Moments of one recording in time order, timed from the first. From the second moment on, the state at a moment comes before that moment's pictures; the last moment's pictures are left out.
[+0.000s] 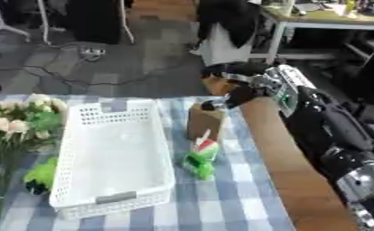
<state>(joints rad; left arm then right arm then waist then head) -0.56 0.31 0.03 -1.99 -0.14 -0.34 0.31 -1.08 -0.38 0.15 -0.62 0.89 -0.68 0.43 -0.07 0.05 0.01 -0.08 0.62</state>
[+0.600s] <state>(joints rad) -0.57 0.30 0.03 -1.99 -0.12 -0.34 0.31 -1.08 -0.34 0.07 -0.57 0.98 -0.48 0.61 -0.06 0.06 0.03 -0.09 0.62</state>
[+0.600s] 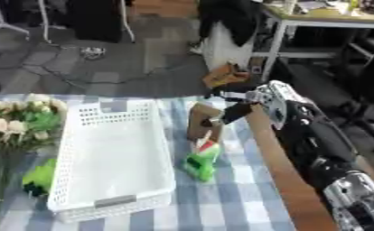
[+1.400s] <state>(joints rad) -0.58 0.29 0.02 -1.99 -0.11 -0.35 0.30 -1.11 -0.34 0.01 -0.59 0.92 -0.32 0.70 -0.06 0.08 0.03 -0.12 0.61</state>
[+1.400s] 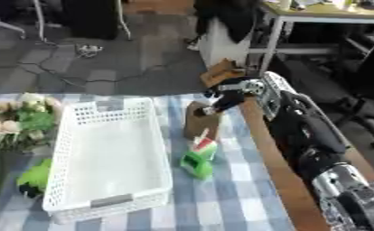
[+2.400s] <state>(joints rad) -0.64 0.26 0.02 -1.99 -0.07 -0.36 0.30 -1.12 -0.36 -0.01 -0.59 0.96 -0.33 0.69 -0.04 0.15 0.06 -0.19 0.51</state>
